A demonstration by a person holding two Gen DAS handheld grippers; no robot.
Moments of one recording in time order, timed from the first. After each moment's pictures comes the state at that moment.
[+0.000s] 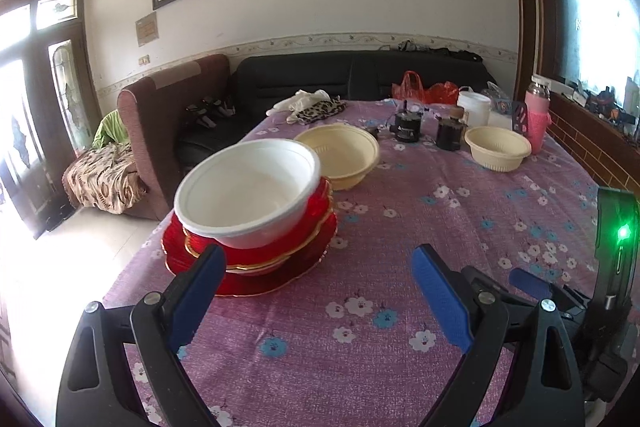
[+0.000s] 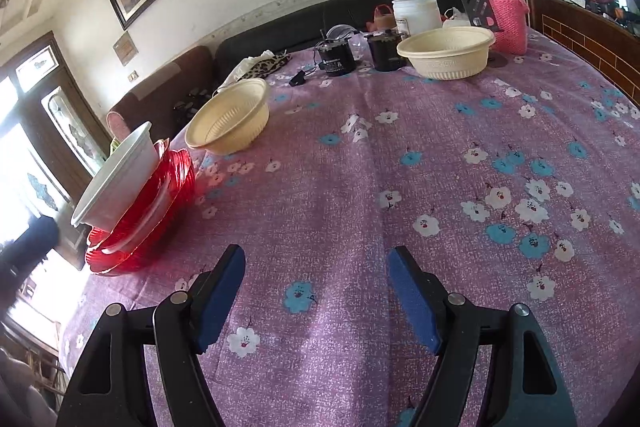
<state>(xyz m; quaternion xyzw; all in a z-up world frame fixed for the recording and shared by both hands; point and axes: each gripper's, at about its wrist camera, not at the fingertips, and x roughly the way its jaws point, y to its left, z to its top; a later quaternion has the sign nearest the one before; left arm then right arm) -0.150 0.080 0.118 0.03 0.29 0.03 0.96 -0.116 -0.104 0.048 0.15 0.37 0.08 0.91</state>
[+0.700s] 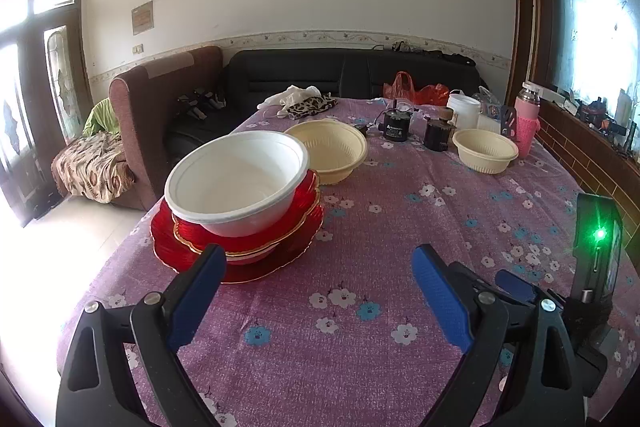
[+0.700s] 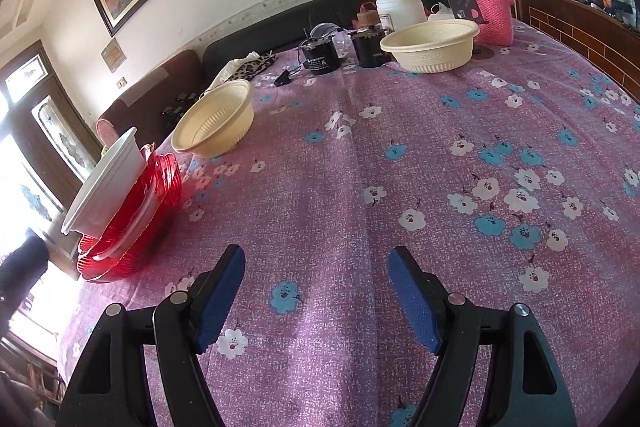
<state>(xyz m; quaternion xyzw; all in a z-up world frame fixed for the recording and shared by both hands) -0.159 0.081 0.121 0.00 0.29 0.01 0.96 -0.117 -0.109 0.045 0.16 0.38 0.06 0.91</state>
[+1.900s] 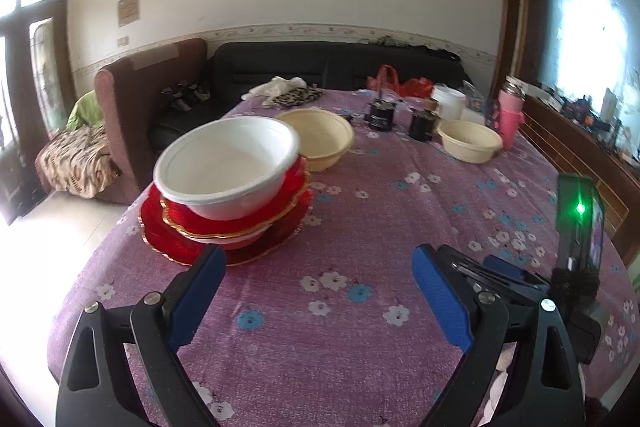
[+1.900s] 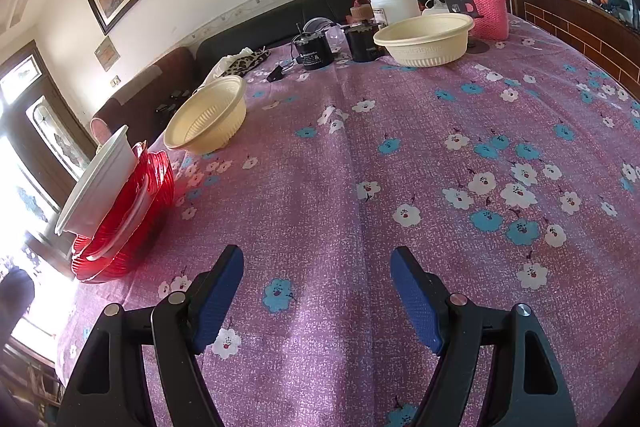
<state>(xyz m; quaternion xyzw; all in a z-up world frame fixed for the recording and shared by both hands) -0.165 0.084 0.112 -0.01 0.31 -0.03 0.95 -0.113 -0.110 0.041 0.17 0.39 0.05 0.90</state>
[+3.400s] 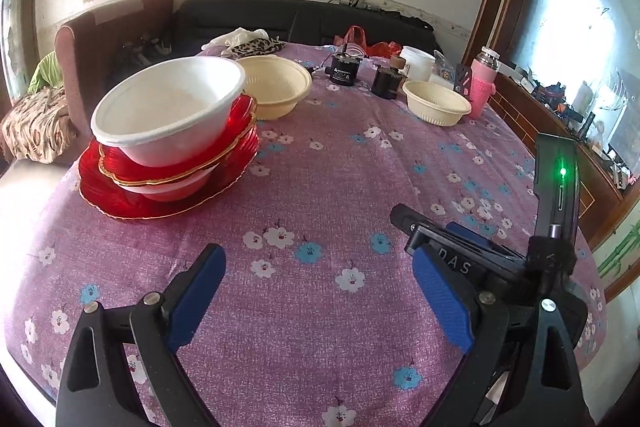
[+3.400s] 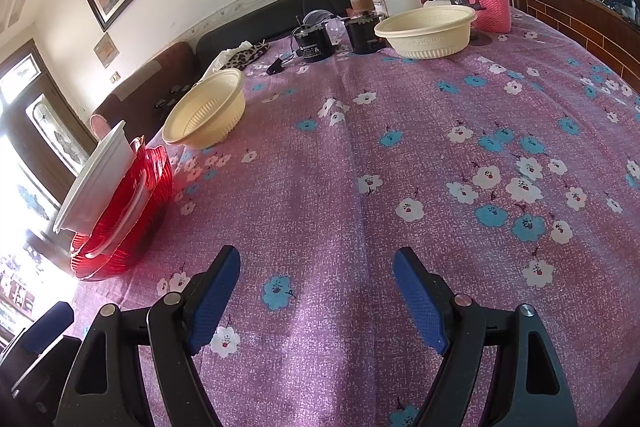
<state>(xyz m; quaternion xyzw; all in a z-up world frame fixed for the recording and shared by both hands) -0.151 0.072 0.084 -0.06 0.38 -0.09 0.92 -0.110 -0.109 0.038 0.17 0.40 0.05 0.90</state>
